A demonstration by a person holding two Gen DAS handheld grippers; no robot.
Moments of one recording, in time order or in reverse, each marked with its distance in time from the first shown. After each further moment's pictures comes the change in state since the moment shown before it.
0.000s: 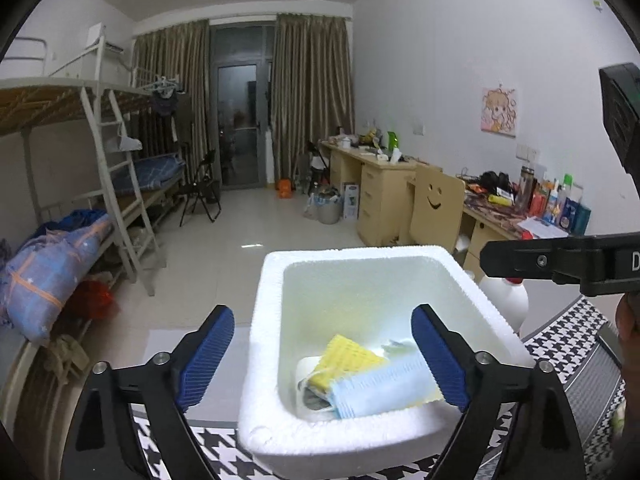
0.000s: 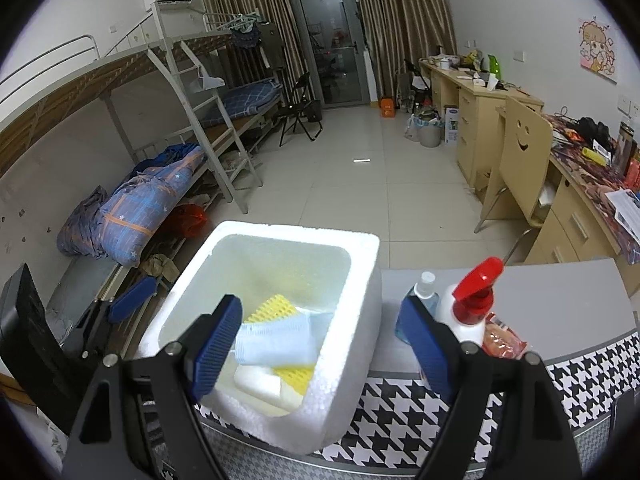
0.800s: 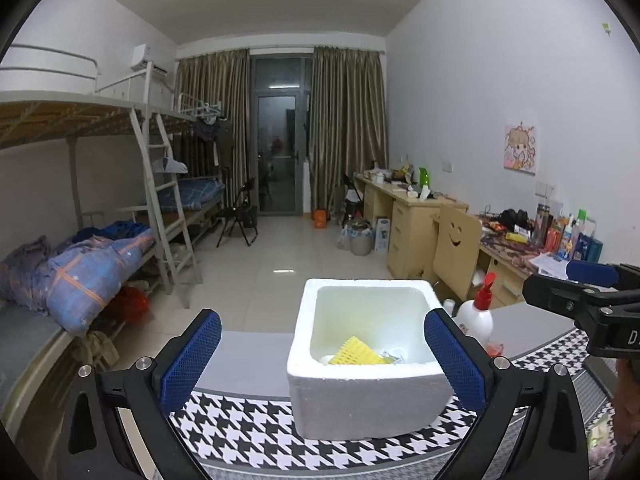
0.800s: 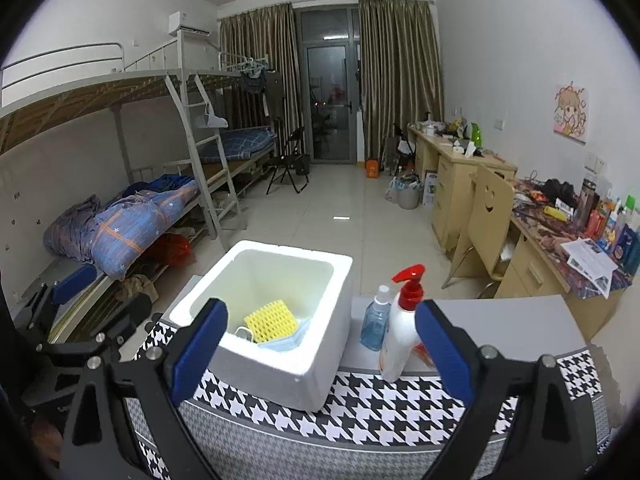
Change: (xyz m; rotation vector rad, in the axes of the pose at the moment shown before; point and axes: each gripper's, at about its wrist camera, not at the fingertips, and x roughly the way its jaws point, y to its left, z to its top) left arm -0.113 -0.018 0.006 -0.061 -0.110 0.115; right arm -0.098 0.020 -0.040 -0.111 -0.225 -0.106
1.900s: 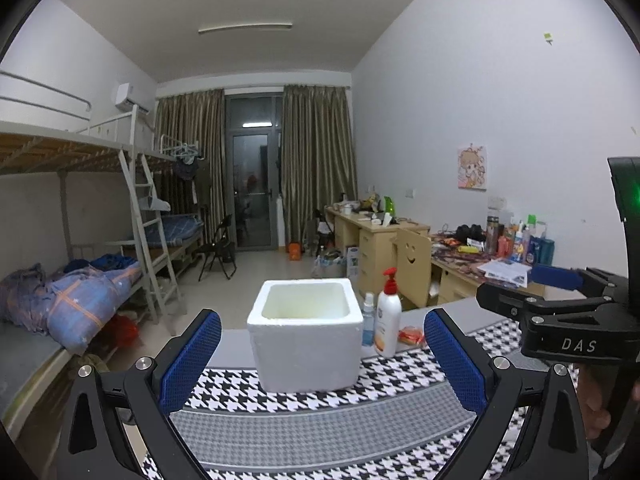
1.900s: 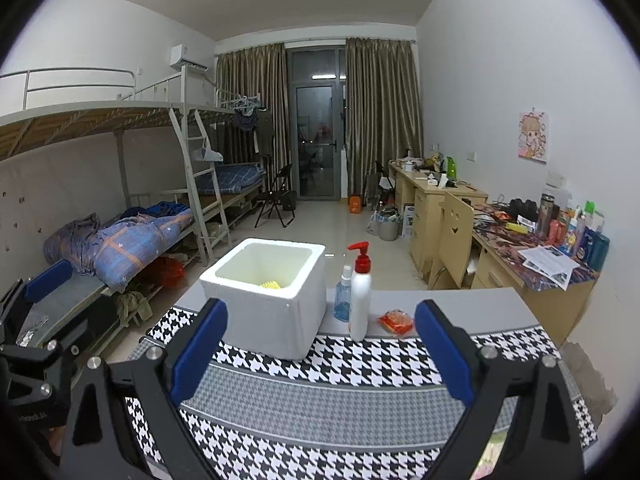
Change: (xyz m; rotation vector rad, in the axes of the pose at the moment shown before) left arm -0.158 -0.056 -0.047 0.068 -0.135 -0.087; right arm -0.134 -0.006 -0.082 0.000 -0.151 -0.057
